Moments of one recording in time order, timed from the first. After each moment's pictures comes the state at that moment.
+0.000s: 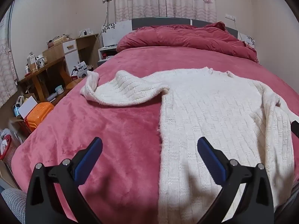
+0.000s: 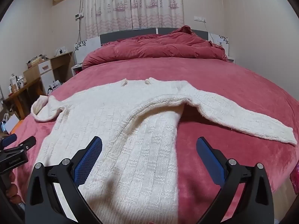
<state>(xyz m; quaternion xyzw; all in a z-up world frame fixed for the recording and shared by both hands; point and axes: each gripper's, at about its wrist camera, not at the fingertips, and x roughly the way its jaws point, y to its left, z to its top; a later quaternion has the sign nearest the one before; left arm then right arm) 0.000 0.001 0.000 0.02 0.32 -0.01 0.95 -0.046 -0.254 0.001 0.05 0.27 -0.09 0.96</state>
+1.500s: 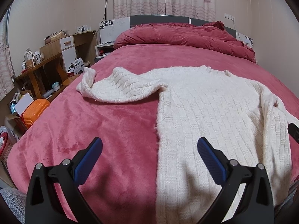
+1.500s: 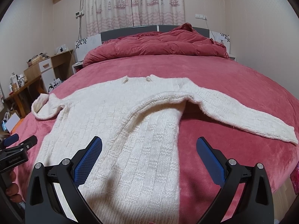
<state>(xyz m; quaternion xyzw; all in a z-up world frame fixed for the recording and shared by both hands) 0.003 0.002 -0.004 0.02 0.33 -0.02 0.94 -0.046 -0.254 0.001 0.05 0.27 -0.09 0.96</state>
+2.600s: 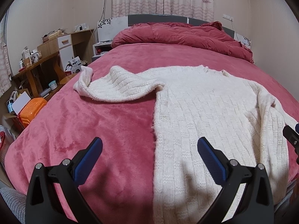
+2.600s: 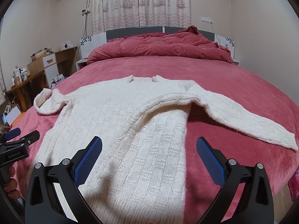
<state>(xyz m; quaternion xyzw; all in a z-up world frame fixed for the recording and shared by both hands) 0.003 0.002 -0.005 0.01 0.33 -0.04 0.94 -0.046 -0.244 -0.001 0.03 0.28 -0.07 0.96</state>
